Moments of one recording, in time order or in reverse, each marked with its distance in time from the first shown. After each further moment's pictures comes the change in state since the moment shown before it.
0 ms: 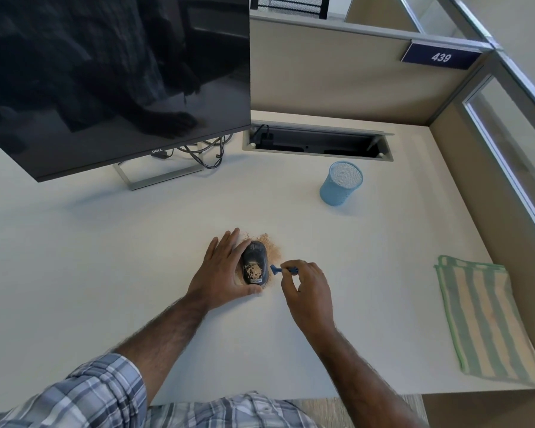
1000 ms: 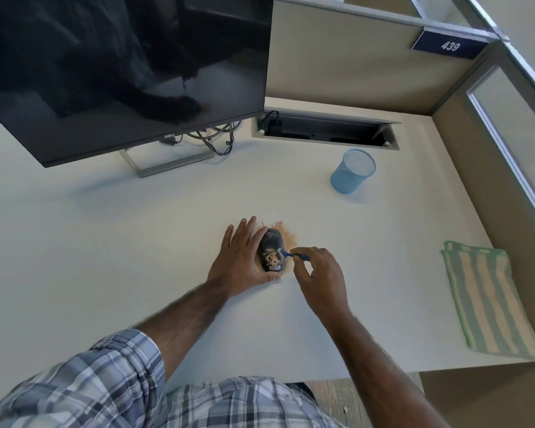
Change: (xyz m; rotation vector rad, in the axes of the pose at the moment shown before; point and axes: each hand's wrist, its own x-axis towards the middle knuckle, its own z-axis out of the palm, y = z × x) left_hand -0.002 -0.002 0.001 -0.005 0.008 0.031; right_hand -0.001 -0.017 0.014 -0.076 0.032 -0.063
